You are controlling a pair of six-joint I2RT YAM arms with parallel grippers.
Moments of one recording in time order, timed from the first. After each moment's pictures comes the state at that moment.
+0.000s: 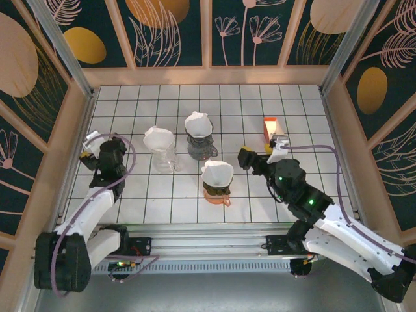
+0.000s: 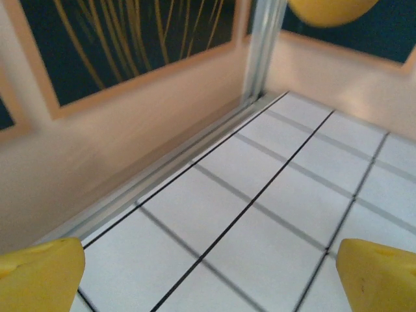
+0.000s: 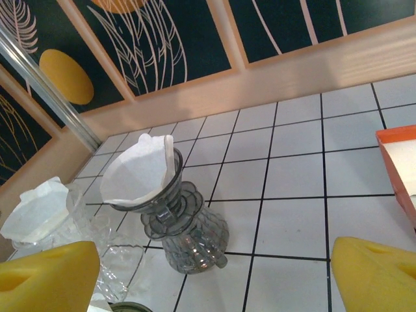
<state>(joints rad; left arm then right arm) -0.09 1.06 0.42 0.26 -0.72 -0.35 0.84 0.65 0.60 -0.15 0.42 0.48</state>
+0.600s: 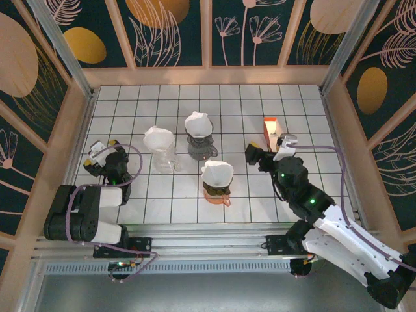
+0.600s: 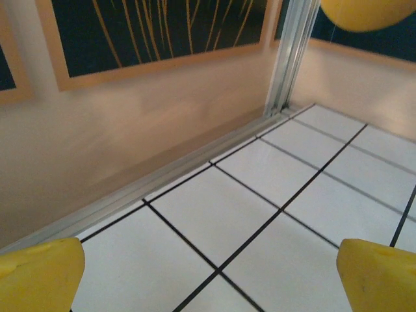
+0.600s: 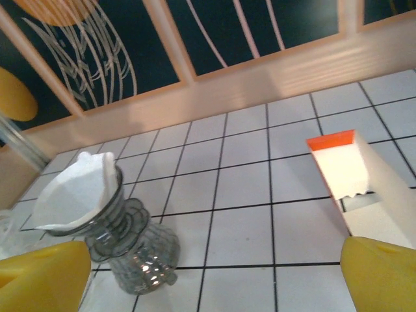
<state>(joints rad) -0.05 1.41 0.24 0.96 -0.76 -0.30 0.75 0.65 0.59 -0.17 0.48 0.47</state>
